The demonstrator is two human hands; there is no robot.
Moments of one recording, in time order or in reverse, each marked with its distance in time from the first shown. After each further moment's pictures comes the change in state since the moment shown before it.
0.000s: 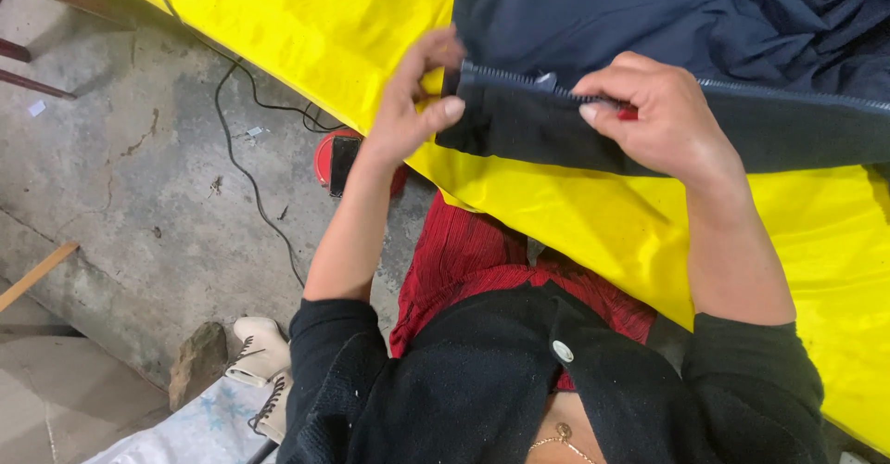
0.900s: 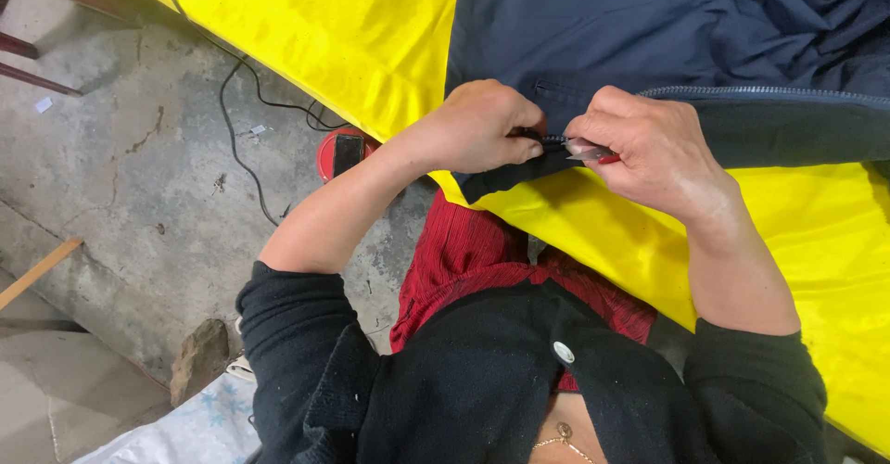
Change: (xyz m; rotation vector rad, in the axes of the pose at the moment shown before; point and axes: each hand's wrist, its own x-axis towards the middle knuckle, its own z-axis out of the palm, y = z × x) left_hand 0.041 0.053 0.043 0.481 -0.656 0.089; right_hand -0.022 -0.024 0.004 -0.362 -0.045 -0.164
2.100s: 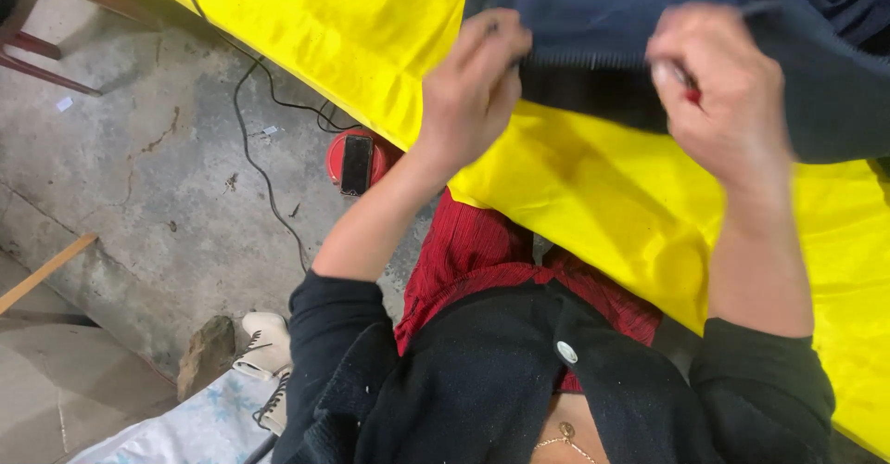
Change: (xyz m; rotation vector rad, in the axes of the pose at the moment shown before) left_hand -0.011 0.005 0.010 0.155 1.030 0.164; right_hand -0.002 0.031 -0.026 0.121 0.374 -0.114
